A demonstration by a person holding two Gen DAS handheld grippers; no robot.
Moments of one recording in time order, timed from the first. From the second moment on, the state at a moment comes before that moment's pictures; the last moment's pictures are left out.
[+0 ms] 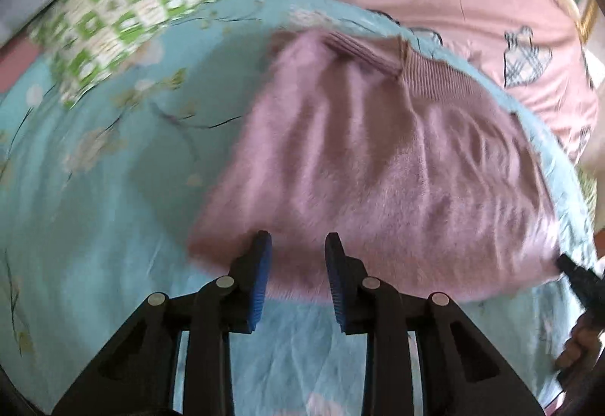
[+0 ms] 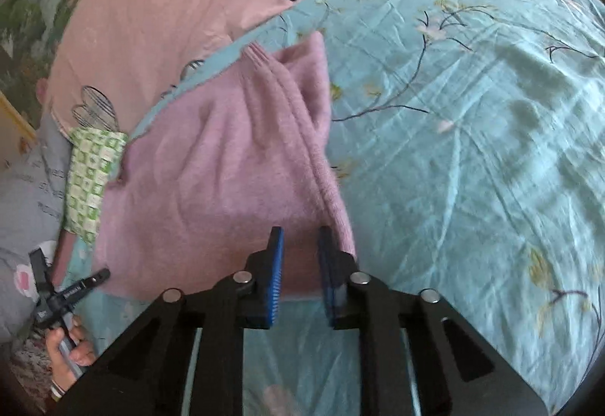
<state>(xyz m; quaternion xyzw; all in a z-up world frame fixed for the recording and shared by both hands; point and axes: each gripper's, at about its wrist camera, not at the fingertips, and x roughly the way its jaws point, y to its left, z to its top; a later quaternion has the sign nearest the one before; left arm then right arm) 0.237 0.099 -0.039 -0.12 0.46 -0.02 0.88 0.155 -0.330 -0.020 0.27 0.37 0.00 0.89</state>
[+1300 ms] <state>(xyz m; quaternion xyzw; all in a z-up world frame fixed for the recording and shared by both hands) 0.229 0.119 -0.062 -0.29 0.43 -0.02 0.85 0.403 -0.056 0.007 0.14 0.42 0.27 0.85</state>
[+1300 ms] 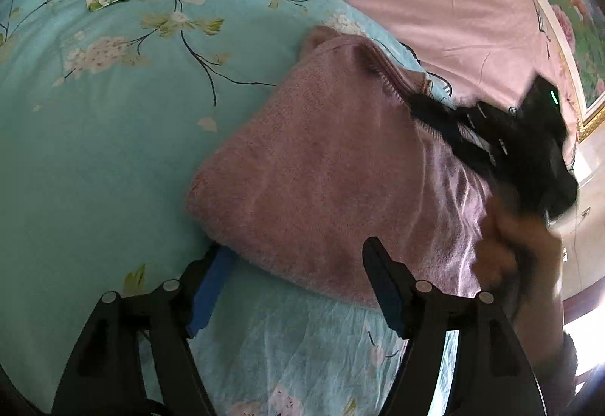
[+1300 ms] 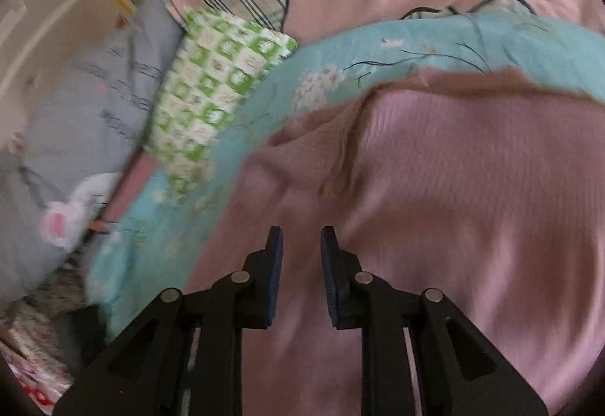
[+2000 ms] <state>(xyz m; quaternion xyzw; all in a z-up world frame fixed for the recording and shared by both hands) 0.264 0.105 -0.061 -0.28 0.40 0.01 0.87 0.273 -0.181 0.016 0.26 0.34 0.21 0.88</state>
